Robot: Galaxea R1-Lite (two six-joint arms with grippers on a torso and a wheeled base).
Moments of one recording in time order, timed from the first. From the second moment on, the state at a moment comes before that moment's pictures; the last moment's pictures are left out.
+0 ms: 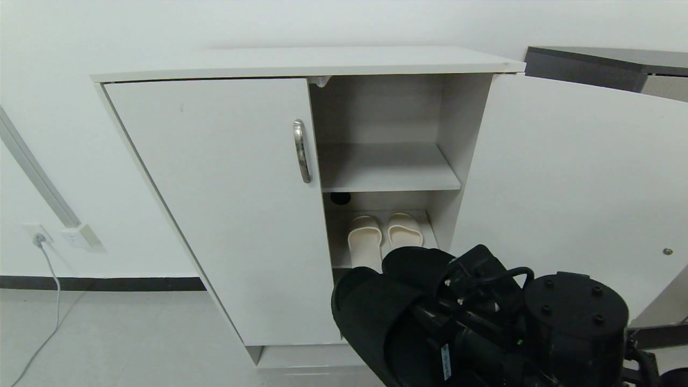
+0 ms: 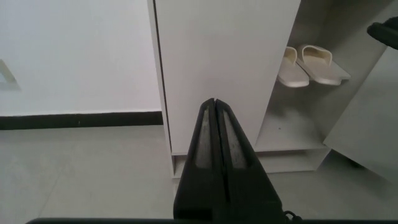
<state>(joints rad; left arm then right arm) -0.01 0.00 0.00 0.00 0.00 -0.01 0.98 1.69 -0.54 -0.89 -0.35 0.11</state>
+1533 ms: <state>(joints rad) -0.01 0.00 0.00 0.00 0.00 -0.01 0.97 1.89 -1.33 -0.22 -0.82 0.26</state>
